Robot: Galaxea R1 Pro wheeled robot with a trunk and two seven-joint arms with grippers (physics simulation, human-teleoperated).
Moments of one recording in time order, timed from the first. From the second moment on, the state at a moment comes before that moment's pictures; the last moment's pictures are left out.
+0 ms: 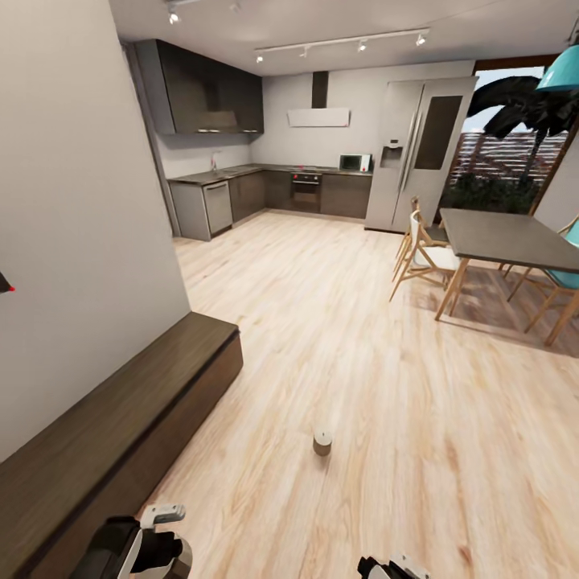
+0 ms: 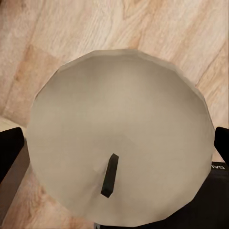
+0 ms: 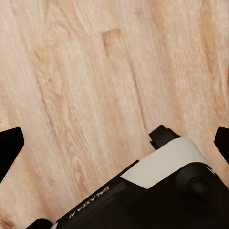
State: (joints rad) left arm -0.28 0.04 0.17 -0.91 -0.11 0.80 -0.13; right arm -0.36 0.07 0.31 -0.44 -0.90 0.08 -0.56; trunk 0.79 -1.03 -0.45
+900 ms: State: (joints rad) left arm -0.28 0.04 0.17 -0.91 -0.12 0.80 -0.13; right arm -0.36 0.08 0.30 -0.45 -0.90 0.05 -0.56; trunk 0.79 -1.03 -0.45
